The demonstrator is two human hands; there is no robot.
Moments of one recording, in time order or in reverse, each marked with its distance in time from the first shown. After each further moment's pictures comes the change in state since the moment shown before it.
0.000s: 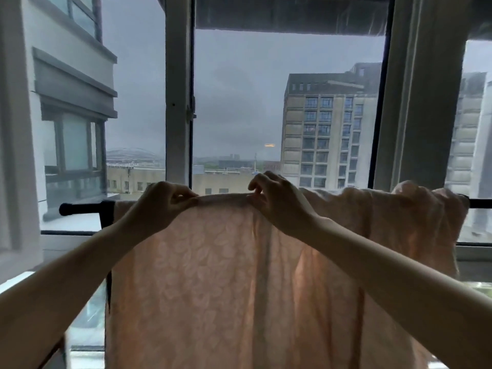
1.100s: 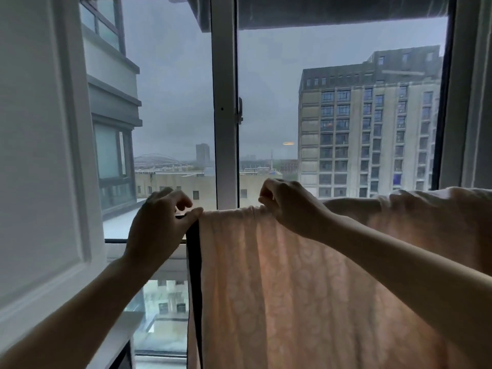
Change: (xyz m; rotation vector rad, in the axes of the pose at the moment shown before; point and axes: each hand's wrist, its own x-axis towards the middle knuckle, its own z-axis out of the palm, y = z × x) left_hand -0.050 -0.091 -0.067 0.222 0.246 -0.124; right_hand 0.062 -0.093 0.066 0.115 -0.109 0.002
